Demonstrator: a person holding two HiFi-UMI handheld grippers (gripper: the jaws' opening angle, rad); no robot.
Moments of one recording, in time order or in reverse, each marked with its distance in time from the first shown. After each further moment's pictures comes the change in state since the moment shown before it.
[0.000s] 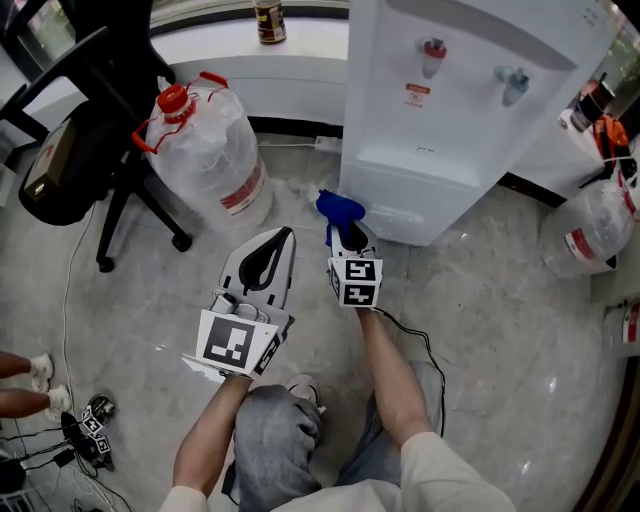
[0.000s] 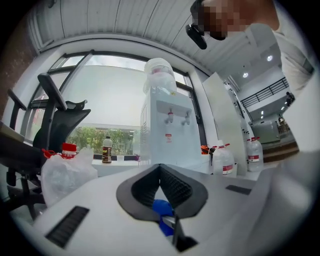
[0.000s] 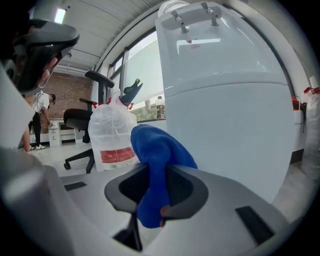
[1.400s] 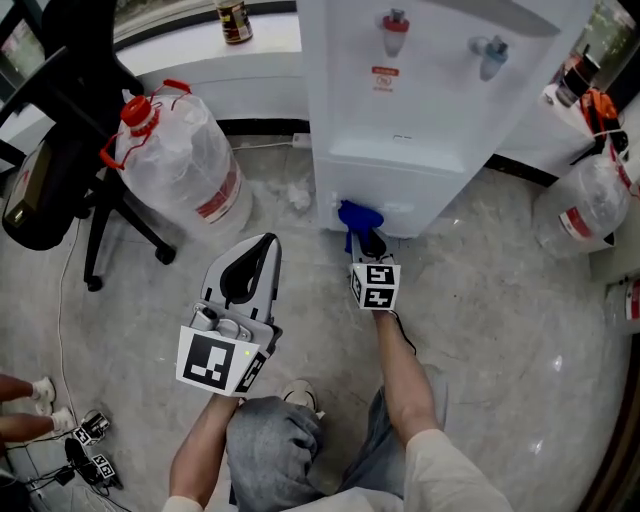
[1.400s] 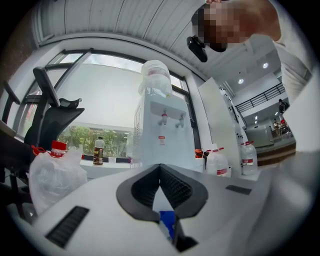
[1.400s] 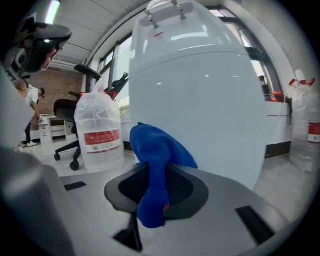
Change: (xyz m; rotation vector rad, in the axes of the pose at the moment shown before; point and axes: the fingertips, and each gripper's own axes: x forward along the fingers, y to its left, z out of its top) left arm 0.010 -0.018 0.004 -0.021 -0.035 -0.070; right arm -0.018 -0.088 -0.070 0.023 0.050 -0.101
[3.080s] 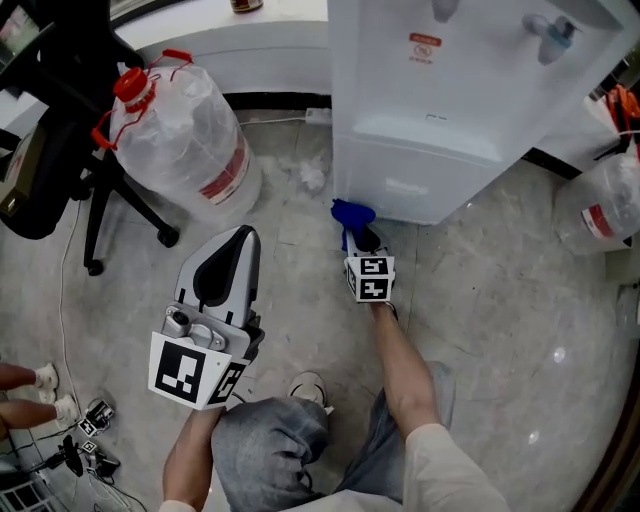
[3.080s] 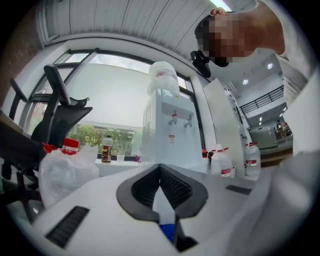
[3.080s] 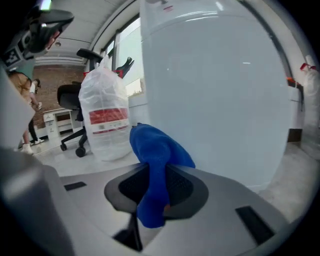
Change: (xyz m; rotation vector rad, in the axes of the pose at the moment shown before) left arm -0.018 0.040 -0.007 -0.022 0.006 0.046; right arm 0.040 0.041 -0.072 0.008 0.132 0.075
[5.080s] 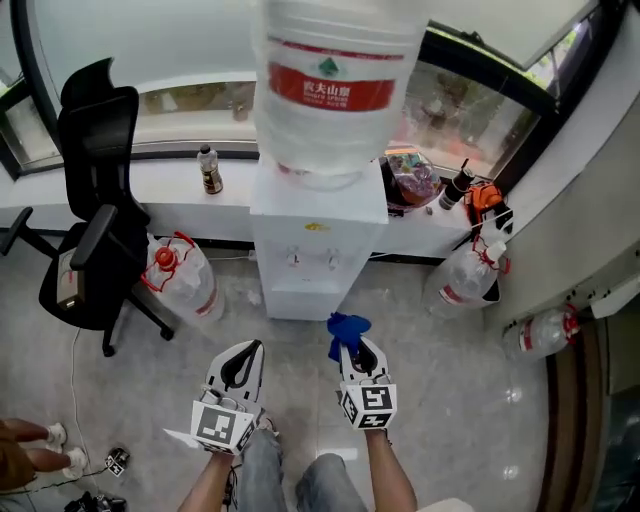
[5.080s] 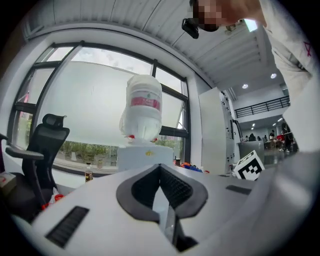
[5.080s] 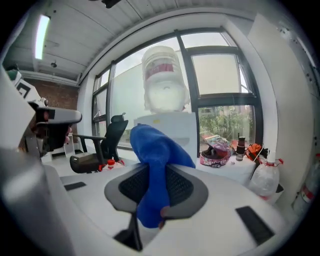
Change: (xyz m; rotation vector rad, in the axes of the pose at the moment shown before) left arm -0.004 -0.128 0.338 -0.033 0.120 -0.116; right arm -0.453 -0.008 0.444 0.019 -0.190 -0.154
